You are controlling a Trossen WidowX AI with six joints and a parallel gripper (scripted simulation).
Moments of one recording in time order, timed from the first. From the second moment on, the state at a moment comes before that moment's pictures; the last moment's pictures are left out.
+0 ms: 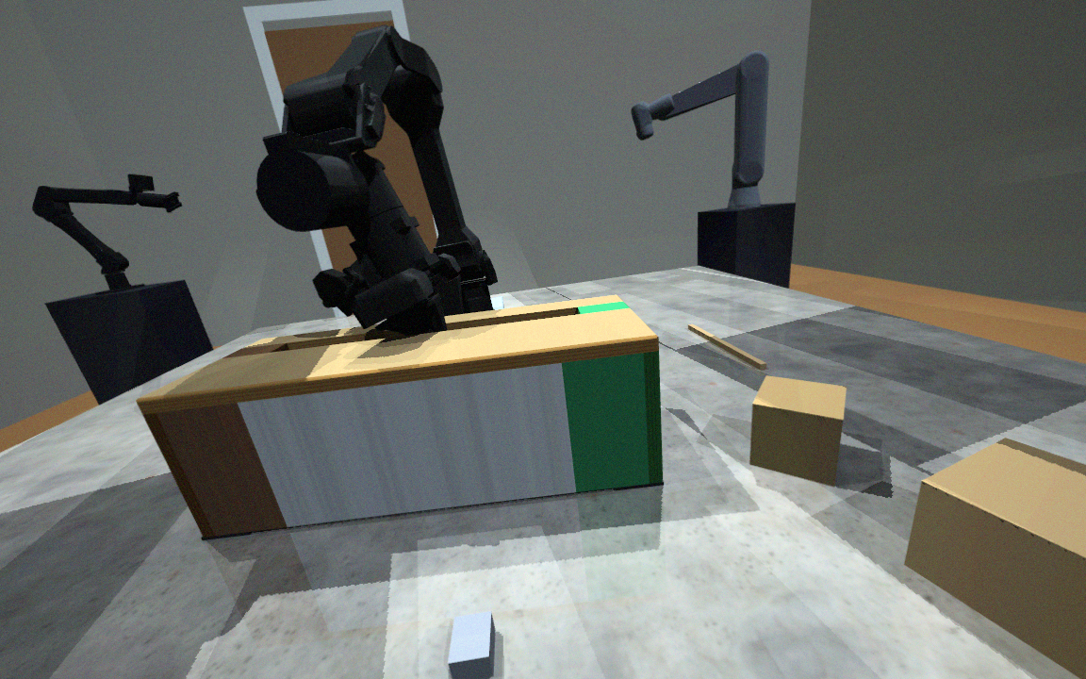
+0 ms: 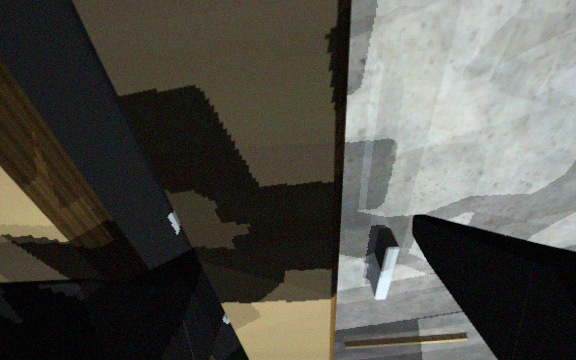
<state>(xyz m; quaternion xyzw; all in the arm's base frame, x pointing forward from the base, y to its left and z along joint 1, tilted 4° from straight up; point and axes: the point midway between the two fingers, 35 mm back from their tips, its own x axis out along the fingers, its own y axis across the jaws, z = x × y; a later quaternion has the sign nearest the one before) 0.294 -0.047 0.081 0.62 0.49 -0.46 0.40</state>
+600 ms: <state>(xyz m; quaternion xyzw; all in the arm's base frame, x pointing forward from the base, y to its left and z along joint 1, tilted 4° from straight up) 0.300 -0.019 0.079 0.62 0.49 -0.45 0.40</state>
